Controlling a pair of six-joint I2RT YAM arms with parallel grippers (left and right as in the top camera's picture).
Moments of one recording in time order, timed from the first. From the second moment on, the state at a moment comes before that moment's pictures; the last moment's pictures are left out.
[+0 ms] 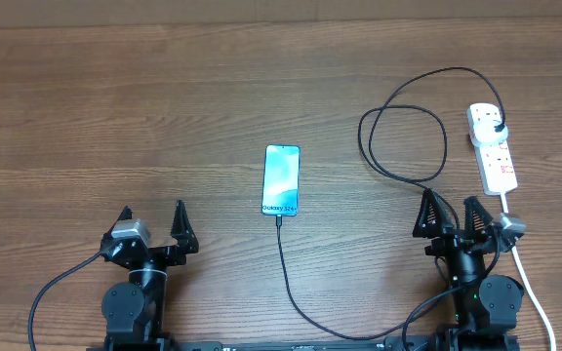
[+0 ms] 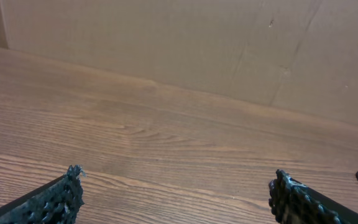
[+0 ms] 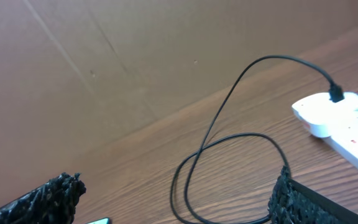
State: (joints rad) left arm -0.01 0.01 0.01 -0.08 -0.03 -0.24; right arm -0.05 0.01 0.02 -0.03 -0.08 0.47
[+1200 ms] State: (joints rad) left arm -0.01 0.01 0.01 -0.08 -0.03 -0.24; right arm -0.01 0.01 0.02 -0.03 -0.07 0.07
